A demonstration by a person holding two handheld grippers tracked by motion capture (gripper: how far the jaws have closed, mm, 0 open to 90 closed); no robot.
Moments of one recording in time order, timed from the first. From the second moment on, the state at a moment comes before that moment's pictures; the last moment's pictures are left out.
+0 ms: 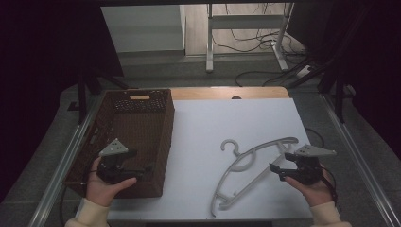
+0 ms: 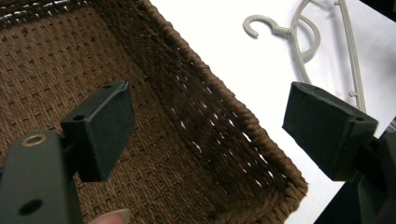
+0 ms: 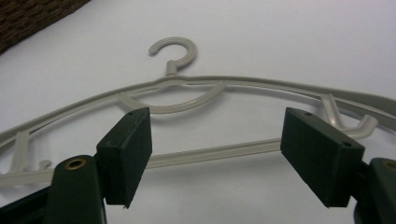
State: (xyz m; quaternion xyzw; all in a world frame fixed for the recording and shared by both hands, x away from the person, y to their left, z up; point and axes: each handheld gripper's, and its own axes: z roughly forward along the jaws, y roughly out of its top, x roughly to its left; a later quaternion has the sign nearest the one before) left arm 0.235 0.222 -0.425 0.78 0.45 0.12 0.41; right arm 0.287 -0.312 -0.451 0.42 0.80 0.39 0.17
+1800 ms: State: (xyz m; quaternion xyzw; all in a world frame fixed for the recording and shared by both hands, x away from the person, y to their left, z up) left arm 0.227 0.207 -0.420 0.79 0.43 0.12 0.42; right arm 0.289 -0.282 -0.454 0.40 0.83 0.35 0.16
